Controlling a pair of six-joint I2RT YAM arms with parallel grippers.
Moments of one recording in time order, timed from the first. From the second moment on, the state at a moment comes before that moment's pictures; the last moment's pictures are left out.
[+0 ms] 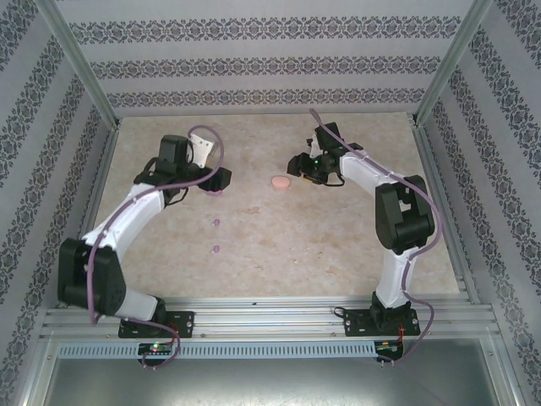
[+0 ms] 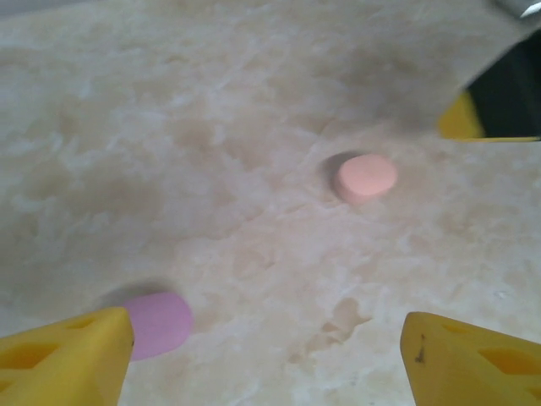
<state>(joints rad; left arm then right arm) -0.19 1.47 1.12 -0.38 0.33 0.05 0.30 1.94 1.43 -0.51 -0.41 0.52</state>
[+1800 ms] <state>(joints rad) 0.17 1.96 1.26 -0.51 0.54 -0.45 0.78 2.77 2.64 -0.90 -0.19 0.03</state>
